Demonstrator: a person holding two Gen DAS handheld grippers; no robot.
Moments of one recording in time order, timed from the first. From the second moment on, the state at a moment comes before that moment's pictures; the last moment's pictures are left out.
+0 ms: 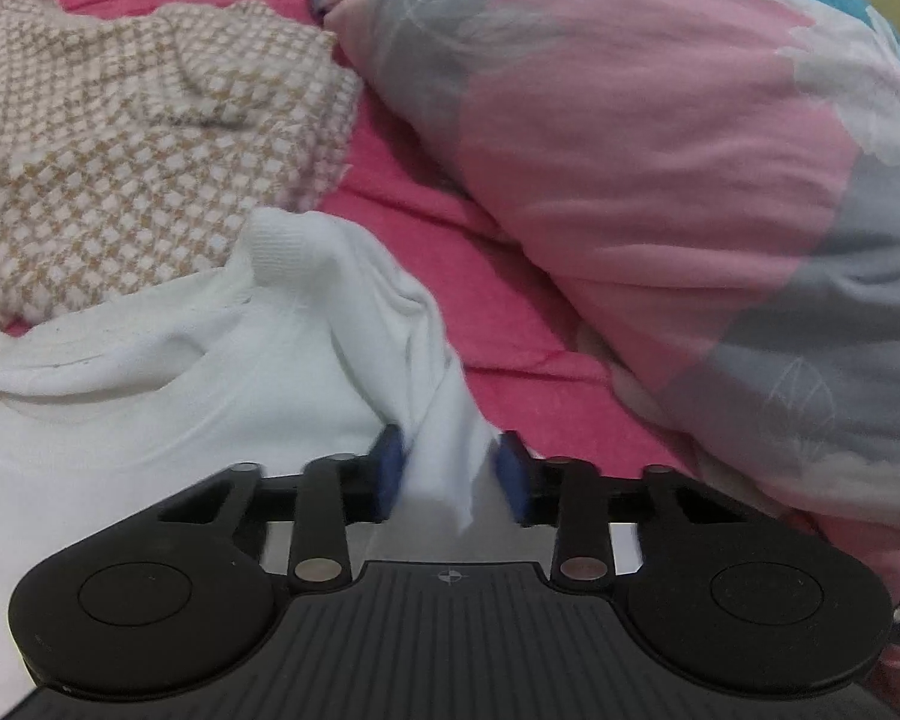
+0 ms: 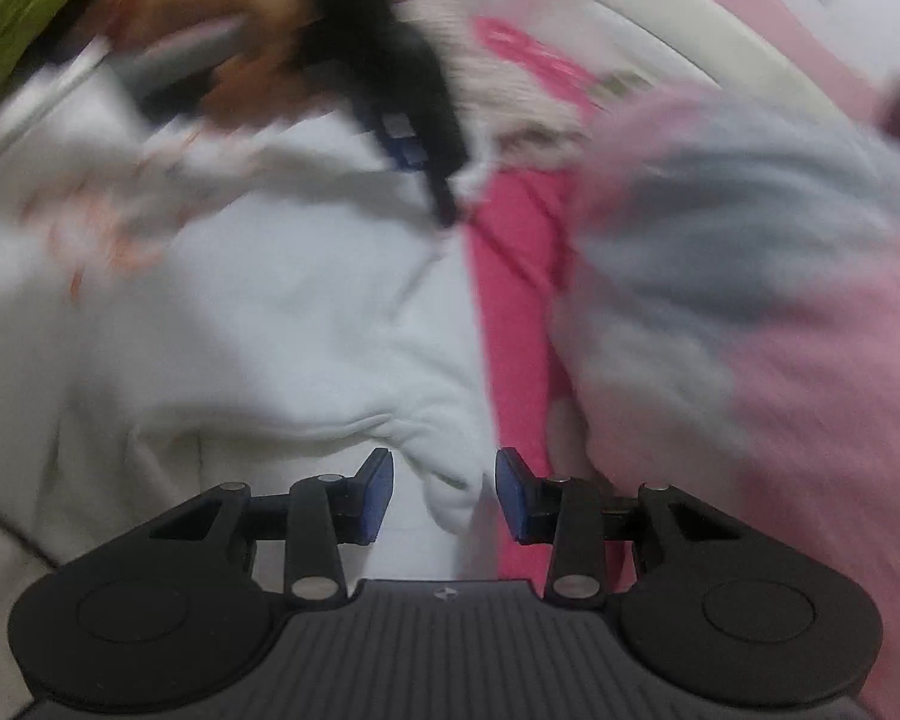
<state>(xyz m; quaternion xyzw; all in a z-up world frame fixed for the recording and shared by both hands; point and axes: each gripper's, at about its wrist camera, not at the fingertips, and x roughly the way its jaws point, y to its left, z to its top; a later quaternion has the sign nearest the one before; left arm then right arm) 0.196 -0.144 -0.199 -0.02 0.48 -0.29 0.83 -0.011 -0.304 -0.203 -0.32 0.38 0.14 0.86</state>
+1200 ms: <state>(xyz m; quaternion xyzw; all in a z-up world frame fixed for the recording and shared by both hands) 0.223 -0.173 -0.239 -0.19 0.42 -0.33 0.82 0.032 -0.283 -0.277 -0.58 0.31 -0.02 0.76</state>
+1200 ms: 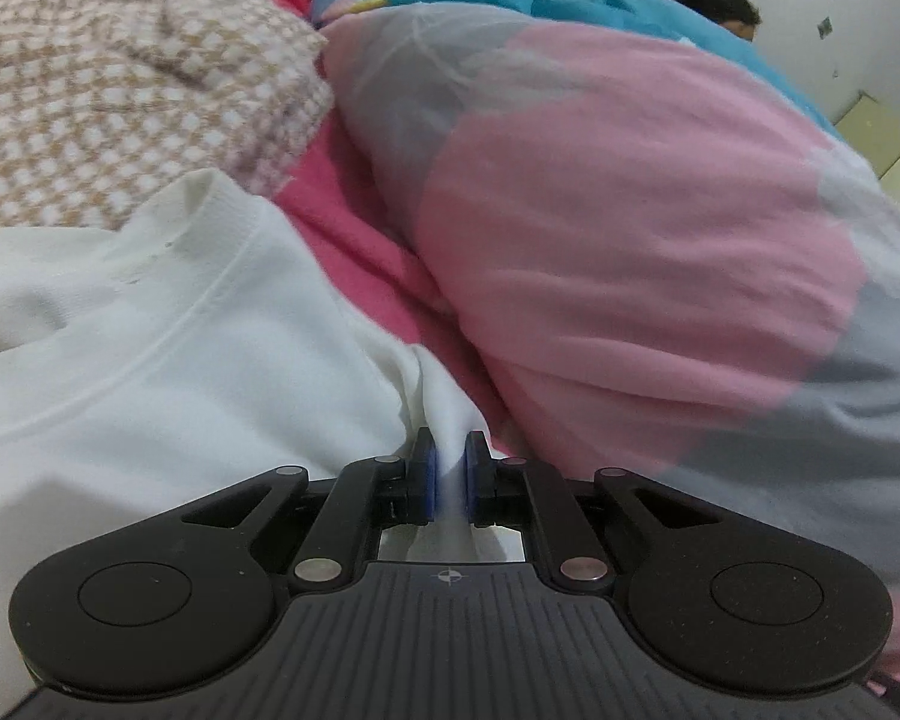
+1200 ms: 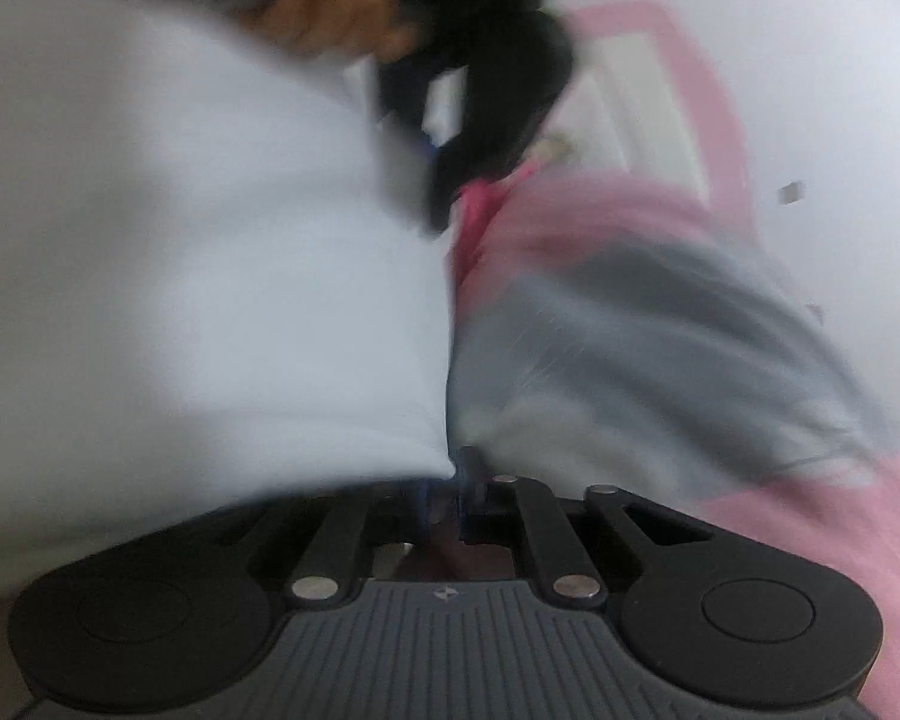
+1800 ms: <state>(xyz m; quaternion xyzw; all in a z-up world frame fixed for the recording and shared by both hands) 0.269 -0.176 -0.255 -0.31 0.46 -0.35 0.76 0.025 -0.286 -0.182 -0.35 0.34 0.06 0.87</state>
